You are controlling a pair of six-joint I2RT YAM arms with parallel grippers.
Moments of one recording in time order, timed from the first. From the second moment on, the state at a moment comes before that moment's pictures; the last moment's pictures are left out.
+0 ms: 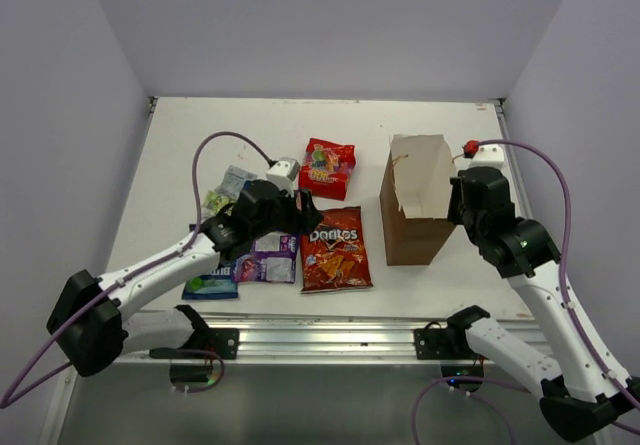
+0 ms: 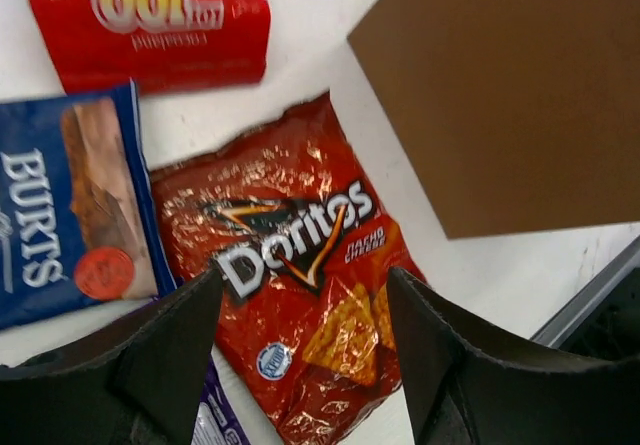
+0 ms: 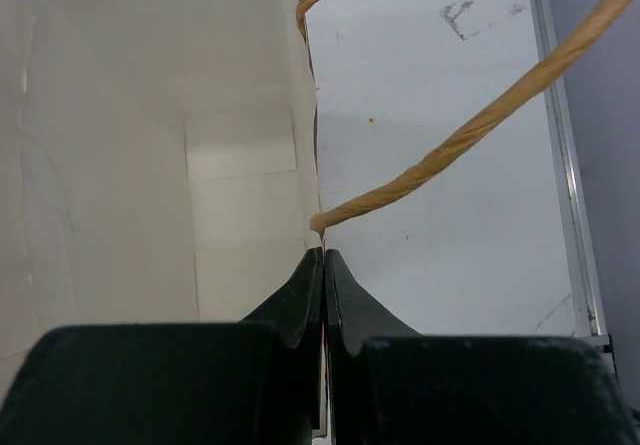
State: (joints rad) left arm -0.73 1.18 0.77 -0.07 -0.02 -0.48; right arm 0.42 0.85 1.09 -0.86 0.48 0.25
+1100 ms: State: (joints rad) left arm -1.10 1.73 0.93 -0.13 -0.43 -0.58; right arm 0.42 0.80 1.08 -0.86 0.48 0.25
